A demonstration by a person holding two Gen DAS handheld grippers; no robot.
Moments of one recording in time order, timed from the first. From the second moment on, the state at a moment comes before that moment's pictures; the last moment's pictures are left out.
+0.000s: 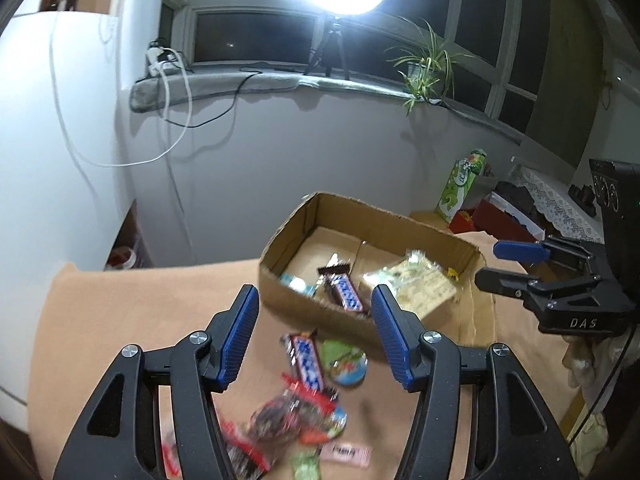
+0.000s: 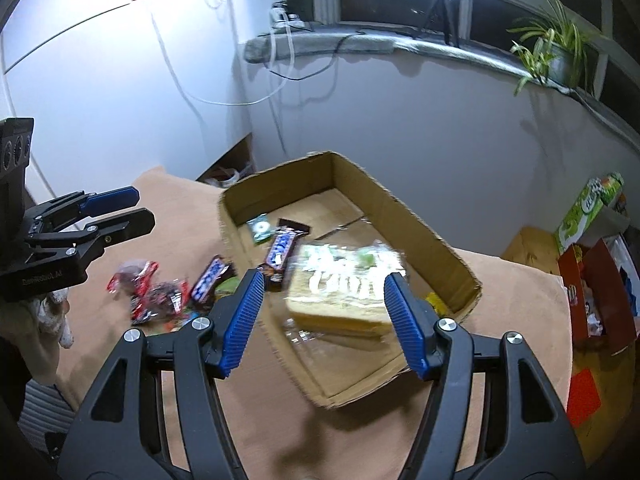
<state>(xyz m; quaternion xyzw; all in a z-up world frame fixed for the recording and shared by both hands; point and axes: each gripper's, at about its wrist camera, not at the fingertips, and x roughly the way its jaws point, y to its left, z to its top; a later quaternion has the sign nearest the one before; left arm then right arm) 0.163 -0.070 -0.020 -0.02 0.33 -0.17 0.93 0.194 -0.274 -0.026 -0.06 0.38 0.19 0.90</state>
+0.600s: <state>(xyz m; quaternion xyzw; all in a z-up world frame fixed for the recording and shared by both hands) 0.094 -0.051 -0.071 -0.03 0.40 -0.18 0.90 0.135 -0.196 -0.087 -0.12 0.45 0.33 0.82</state>
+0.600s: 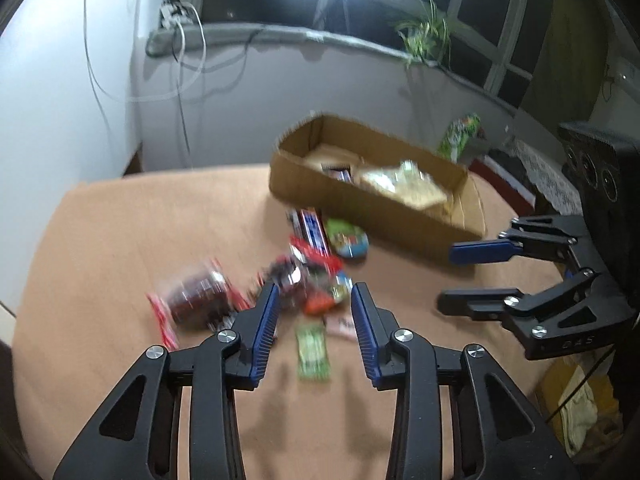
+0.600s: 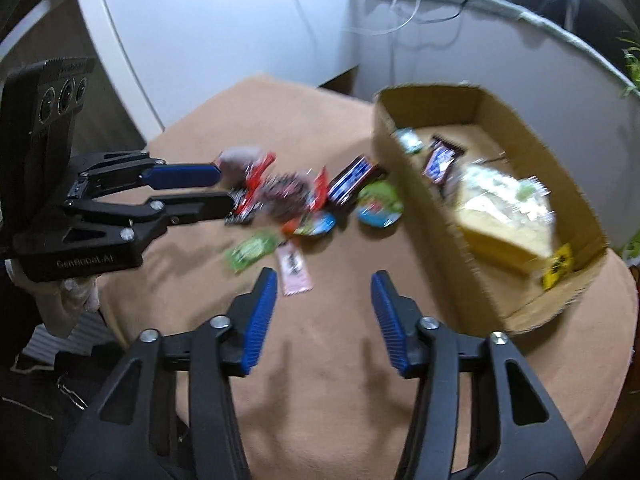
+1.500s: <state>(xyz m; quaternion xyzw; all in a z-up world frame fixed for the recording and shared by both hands) 0.097 -0.067 -0.125 0.03 0.46 -0.17 0.87 0.155 -0.154 -0.138 -0.18 0.50 0.35 0.77</state>
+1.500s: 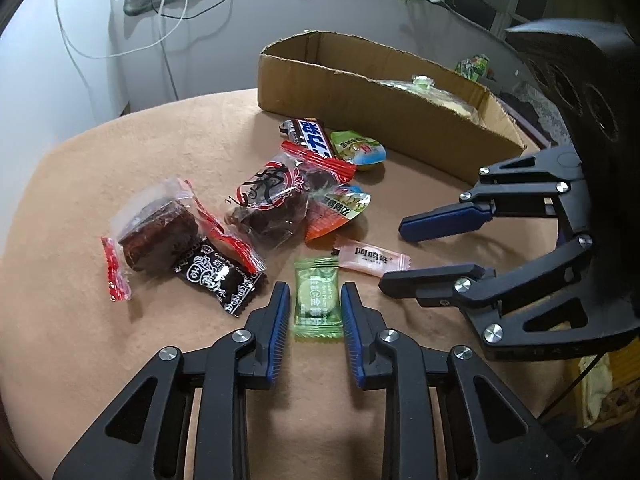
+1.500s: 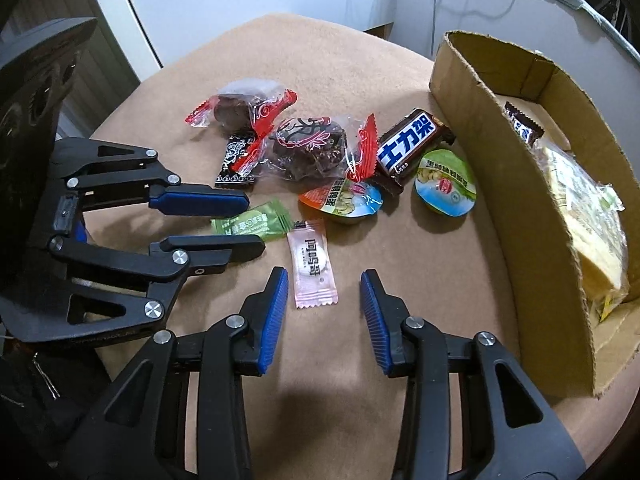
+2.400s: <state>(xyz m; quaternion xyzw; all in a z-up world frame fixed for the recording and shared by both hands) 0.085 -0.061 -0.122 0.03 0.44 -0.16 0.88 0.143 -0.157 -0.133 -0.14 0.48 0.33 0.80</state>
